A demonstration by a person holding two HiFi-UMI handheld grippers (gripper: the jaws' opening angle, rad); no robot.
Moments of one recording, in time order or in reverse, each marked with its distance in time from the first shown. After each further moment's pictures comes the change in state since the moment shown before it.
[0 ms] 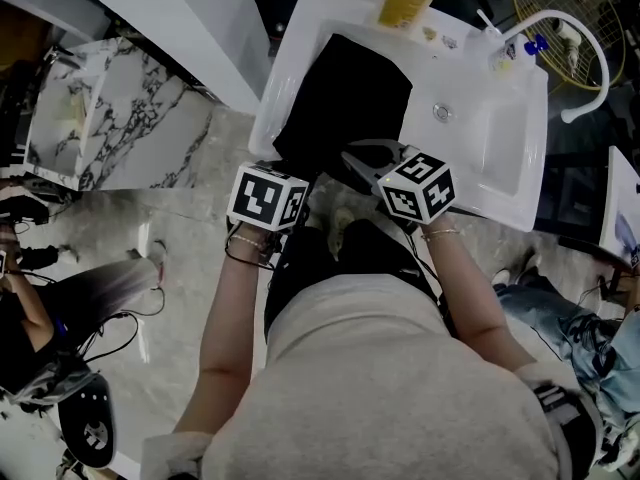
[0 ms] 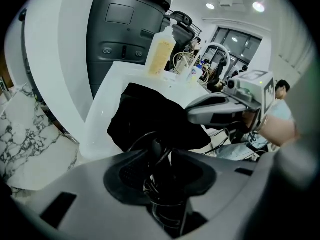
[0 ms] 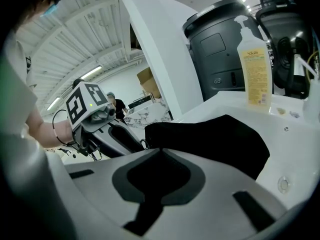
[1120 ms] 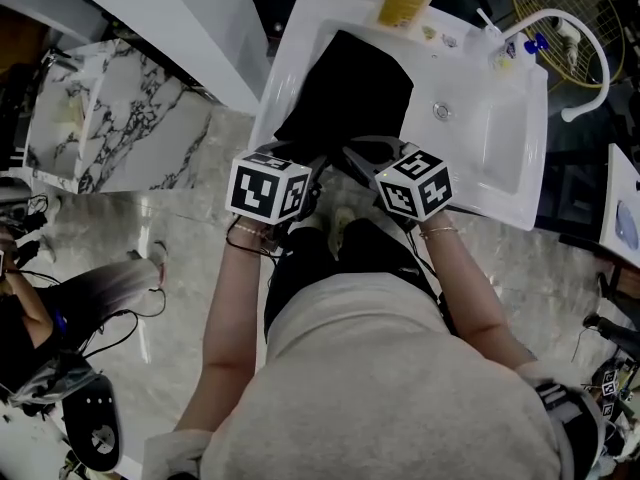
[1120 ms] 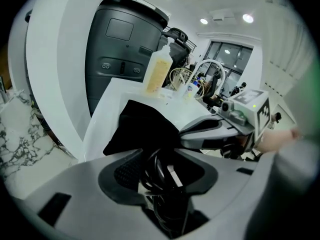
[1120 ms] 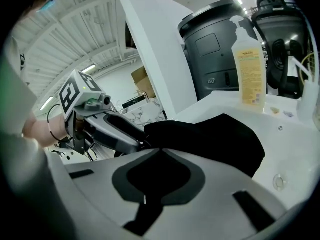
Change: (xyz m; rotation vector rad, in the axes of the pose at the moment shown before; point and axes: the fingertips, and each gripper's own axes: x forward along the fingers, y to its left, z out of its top) left arm -0.007 -0.003 0.046 0.014 -0.161 -0.034; right arm 0.005 -0.013 0.000 0.026 0.005 -0.066
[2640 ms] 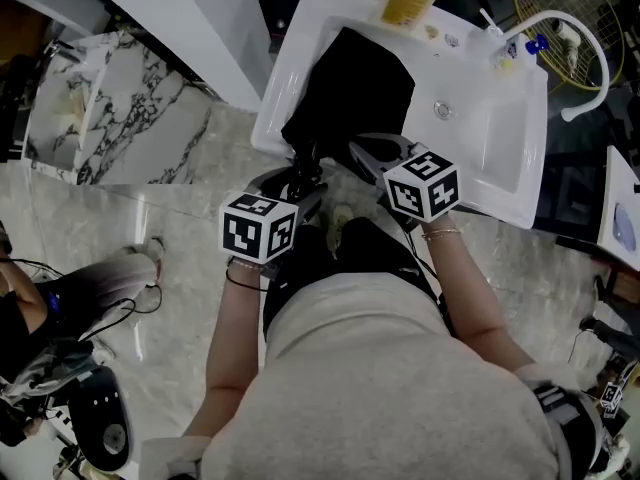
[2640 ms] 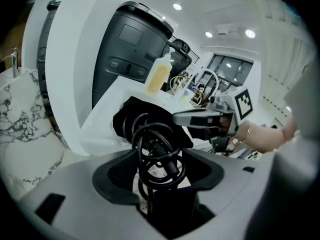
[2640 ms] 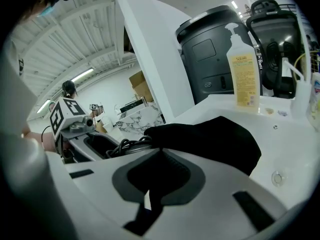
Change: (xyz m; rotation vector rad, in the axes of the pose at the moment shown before) left arm -0.027 -0.018 -0.054 -0.092 -0.093 -0.050; right arm -0.010 0.004 0.003 0.021 -0.046 -0.030
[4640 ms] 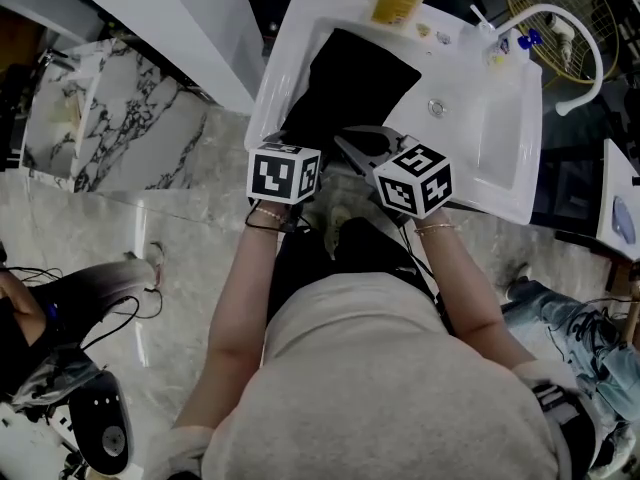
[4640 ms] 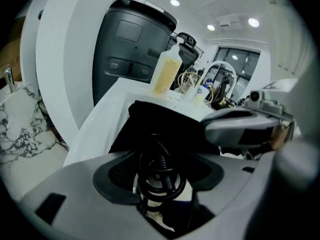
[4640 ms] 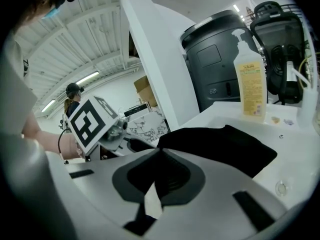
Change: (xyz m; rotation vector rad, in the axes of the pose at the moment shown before) left arm 0.065 0.026 0.054 0.029 0.007 0.117; right arm 0.001 0.010 0.024 -0.033 -0.056 0.037
